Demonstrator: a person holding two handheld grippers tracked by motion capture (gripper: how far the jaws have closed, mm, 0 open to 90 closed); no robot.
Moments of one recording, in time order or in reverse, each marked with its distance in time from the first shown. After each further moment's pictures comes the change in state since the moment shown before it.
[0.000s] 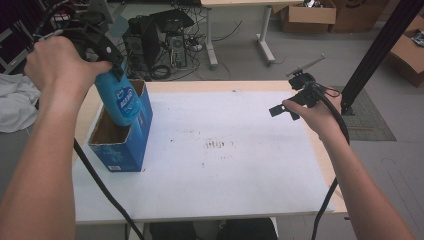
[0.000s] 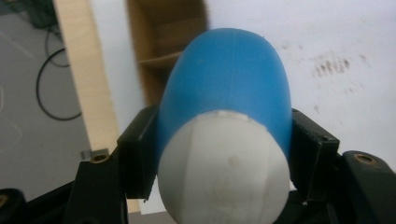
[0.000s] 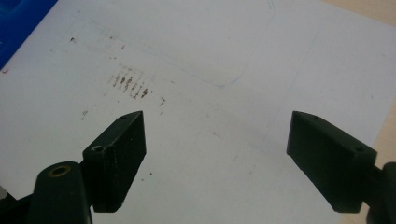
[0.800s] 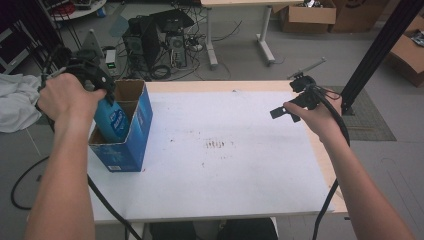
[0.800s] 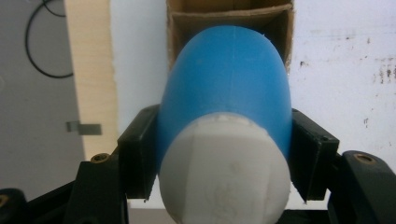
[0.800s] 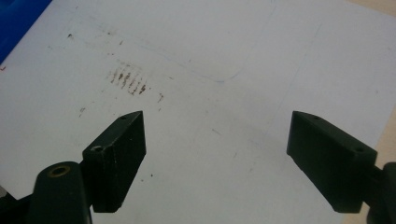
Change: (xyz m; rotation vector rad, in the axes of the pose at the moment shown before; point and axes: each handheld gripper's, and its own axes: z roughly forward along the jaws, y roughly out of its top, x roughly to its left) left arm 0.035 -0.014 0.088 0.100 0.006 -0.157; right arm -0.005 -0.006 0.005 0.007 0.009 0.006
